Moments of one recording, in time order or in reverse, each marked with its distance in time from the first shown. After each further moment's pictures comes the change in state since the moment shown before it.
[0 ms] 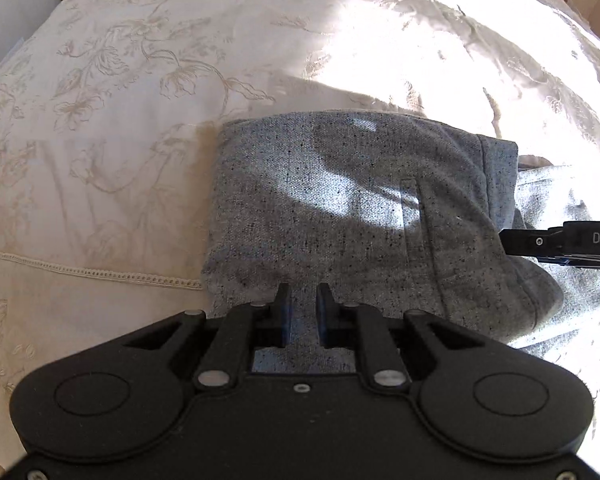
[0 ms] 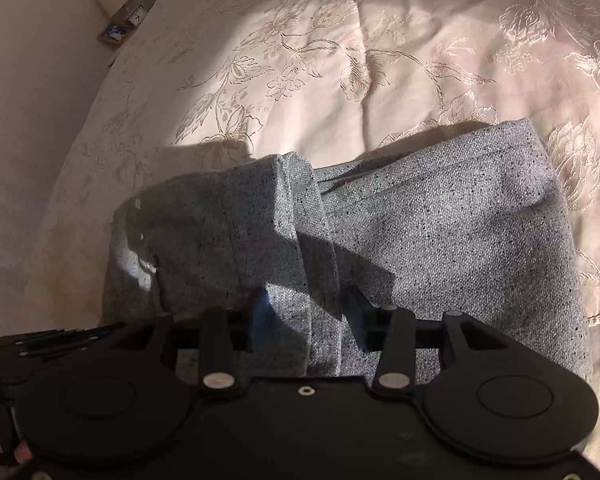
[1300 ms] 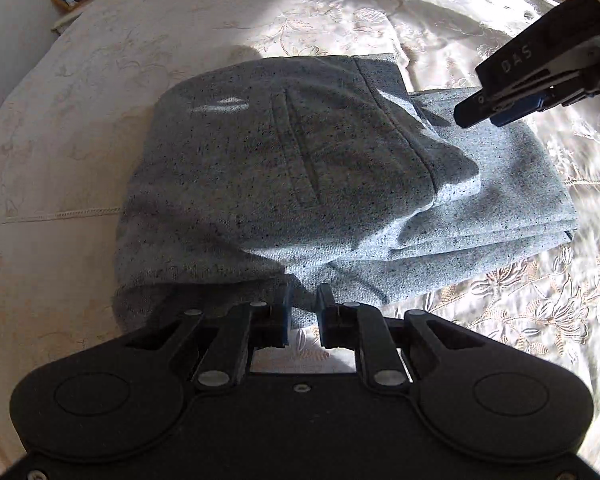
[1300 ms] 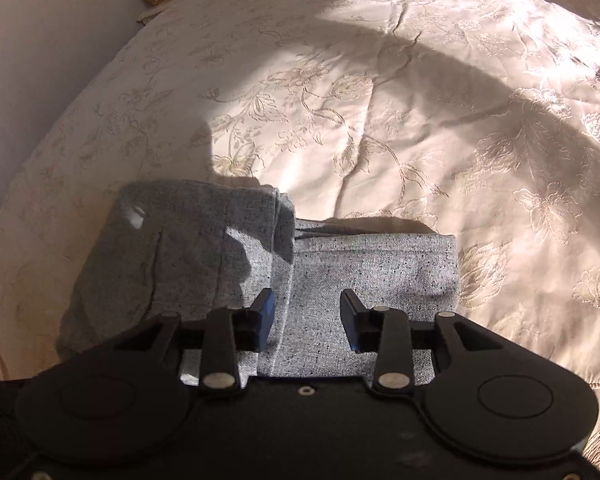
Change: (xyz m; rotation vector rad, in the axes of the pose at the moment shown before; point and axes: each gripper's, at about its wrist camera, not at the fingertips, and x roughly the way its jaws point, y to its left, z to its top) left arm -0.008 -0.097 -0.067 0.071 -0.071 0.061; right arm -0.056 0.030 0.011 -0.366 -0.029 -0.234
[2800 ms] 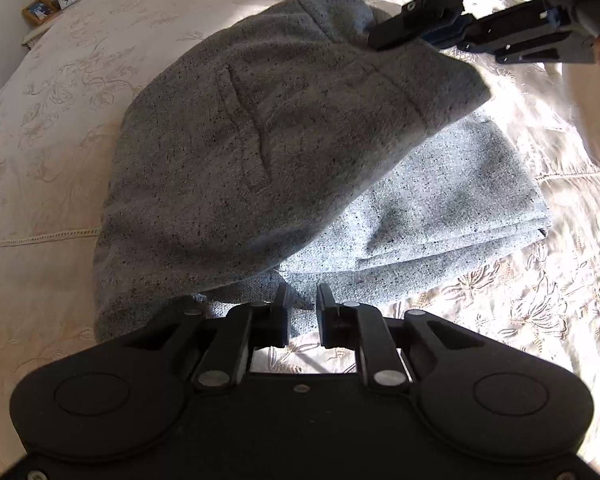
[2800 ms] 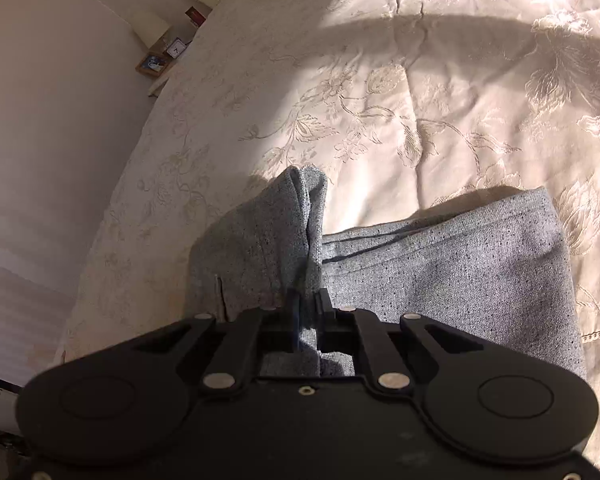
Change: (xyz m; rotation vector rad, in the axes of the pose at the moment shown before) left arm 0.006 -0.019 0.009 0.066 -0.014 -0.070; right arm -0.020 0.001 0.010 0.330 -0.118 0.300
